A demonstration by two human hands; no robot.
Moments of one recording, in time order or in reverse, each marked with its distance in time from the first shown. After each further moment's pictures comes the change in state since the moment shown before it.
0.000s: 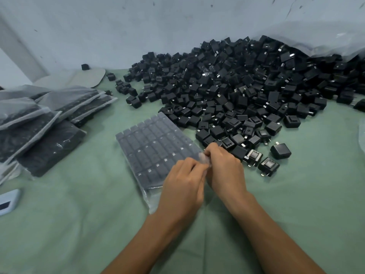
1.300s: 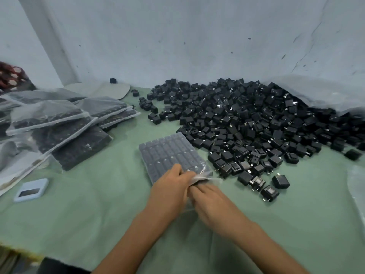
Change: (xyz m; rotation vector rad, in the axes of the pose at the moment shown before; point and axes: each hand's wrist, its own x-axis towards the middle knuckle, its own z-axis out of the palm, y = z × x) left_hand -0.002 -0.030 -0.064 0.095 -0.242 -0.231; right_hand -0.029 -0.051 -0.036 -0.062 -0.343 -0.617
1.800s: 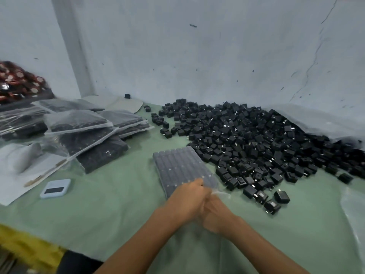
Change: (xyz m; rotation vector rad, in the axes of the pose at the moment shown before) left_hand -0.005 0.004 -0.019 0.075 -0.133 0.206; right_hand 0.029 -0.014 0.019 -0.274 -0.200 -0.163
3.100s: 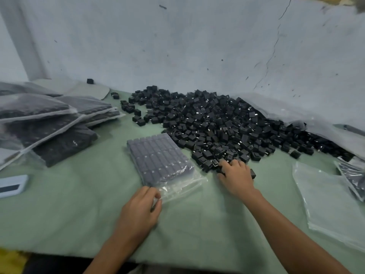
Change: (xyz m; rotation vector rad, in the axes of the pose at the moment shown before) left_hand -0.082 -0.044 0.059 -0.314 0.428 -0.197; right_hand -0.073 0.097 -0.004 -0.154 -0.036 0.952
